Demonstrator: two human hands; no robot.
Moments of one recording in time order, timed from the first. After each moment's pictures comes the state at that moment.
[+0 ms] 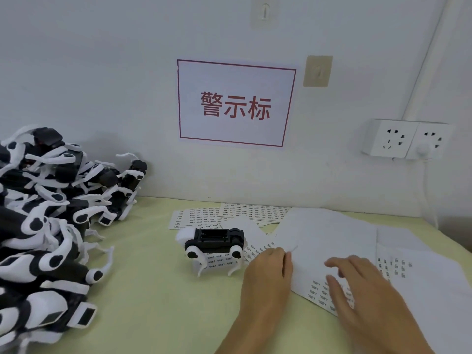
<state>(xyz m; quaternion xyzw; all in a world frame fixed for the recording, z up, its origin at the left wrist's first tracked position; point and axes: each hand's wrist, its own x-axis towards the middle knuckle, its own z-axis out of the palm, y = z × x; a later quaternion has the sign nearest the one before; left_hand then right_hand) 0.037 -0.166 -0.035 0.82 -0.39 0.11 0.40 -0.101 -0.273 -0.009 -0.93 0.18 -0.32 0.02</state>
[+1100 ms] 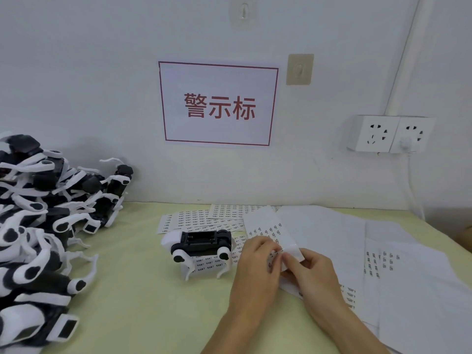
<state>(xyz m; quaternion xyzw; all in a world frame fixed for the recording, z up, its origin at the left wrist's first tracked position) 0.042 -0.170 -0.037 0.75 -0.41 0.12 0.51 -0.037 -0.260 -0.026 -0.66 0.24 -0.30 0.65</state>
